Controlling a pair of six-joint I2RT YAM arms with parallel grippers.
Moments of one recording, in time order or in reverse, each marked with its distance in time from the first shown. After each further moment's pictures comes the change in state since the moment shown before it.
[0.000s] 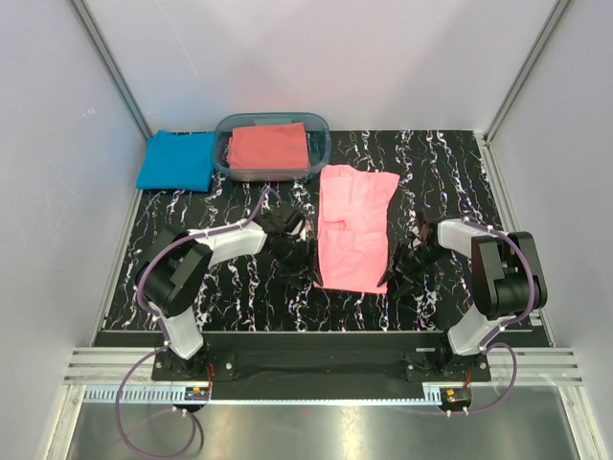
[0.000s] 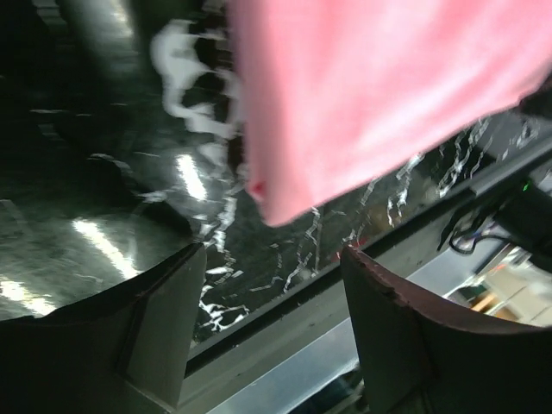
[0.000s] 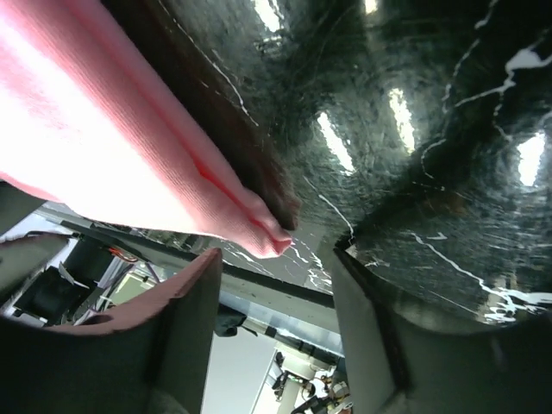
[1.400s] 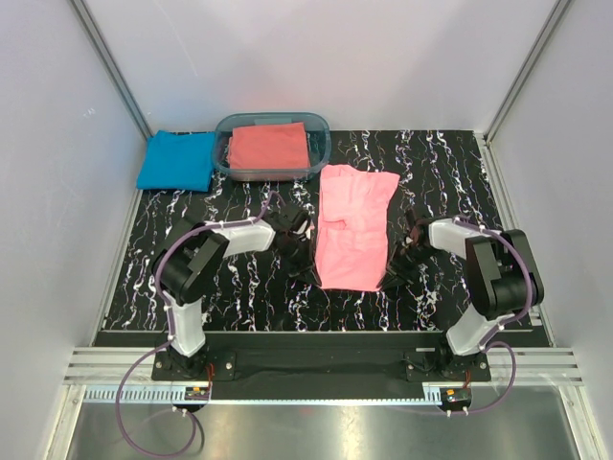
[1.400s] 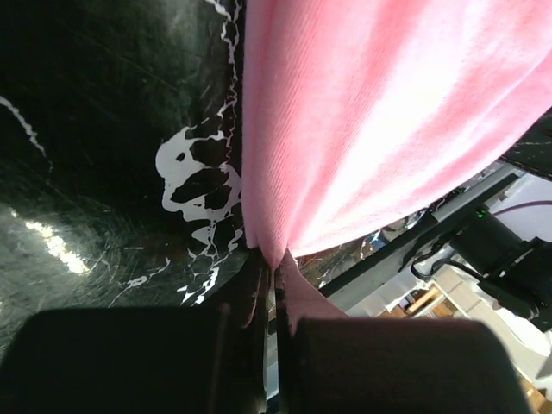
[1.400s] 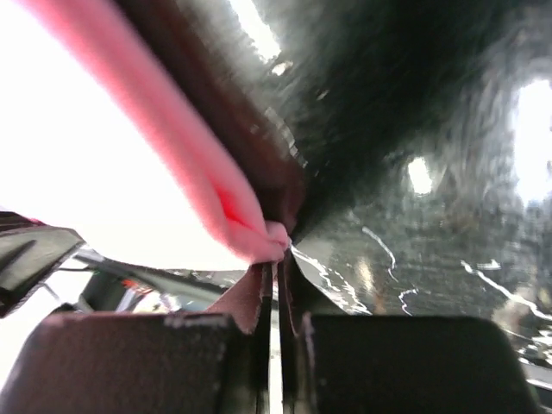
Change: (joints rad) left arm 0.016 0.128 0.025 0.102 0.060 -0.115; right arm 0.074 0.022 0.007 0.084 0.048 0.159
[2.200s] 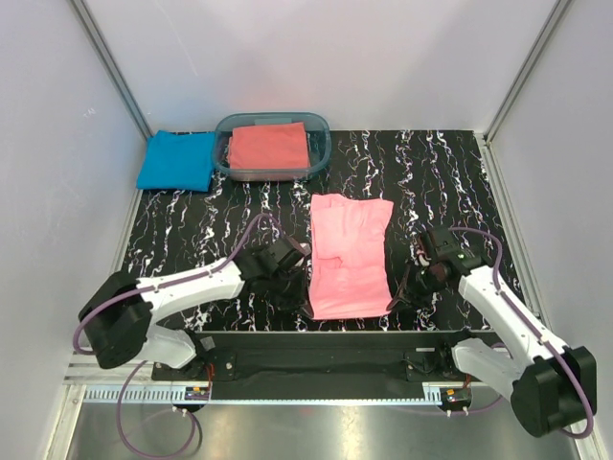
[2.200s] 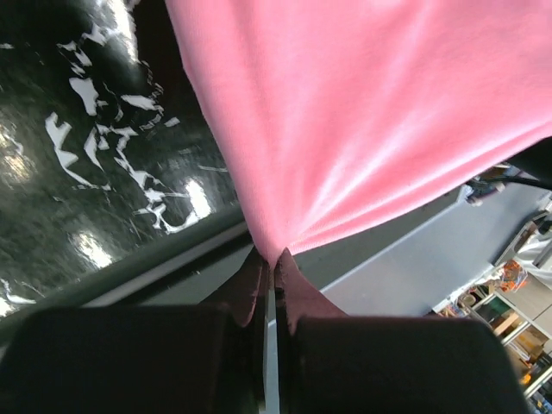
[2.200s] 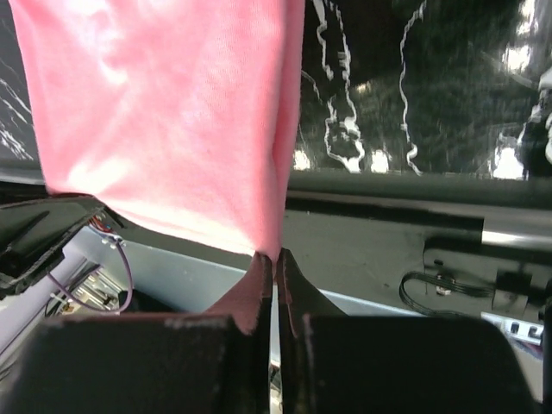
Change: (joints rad) left arm -0.271 -0.520 -0.286 -0.076 -0.227 -0.131; right arm 0.121 -0.665 -0.138 -0.315 0.051 0.035
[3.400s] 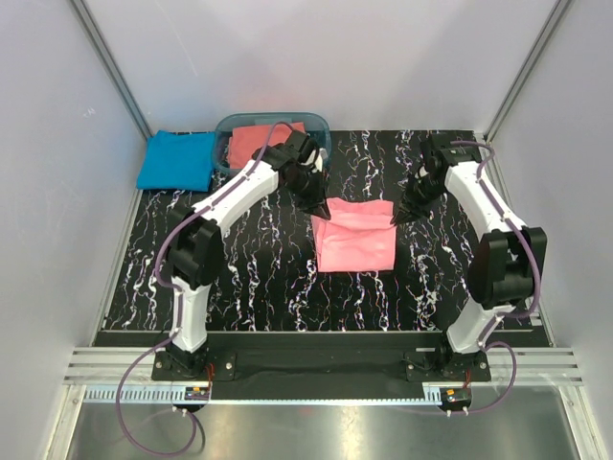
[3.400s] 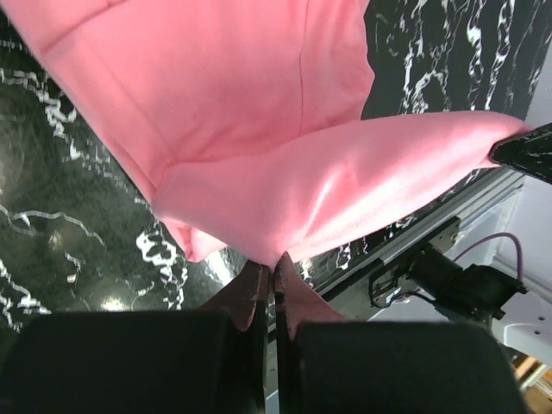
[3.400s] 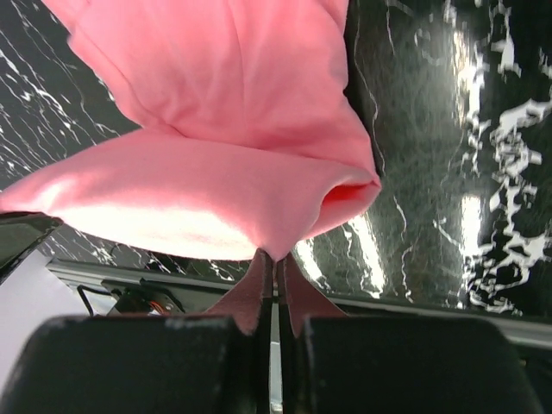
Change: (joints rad) left arm 0.345 0.646 1.054 -0.409 0.111 0.369; right arm -0.169 0.698 0.811 -0.114 0.104 -0.182
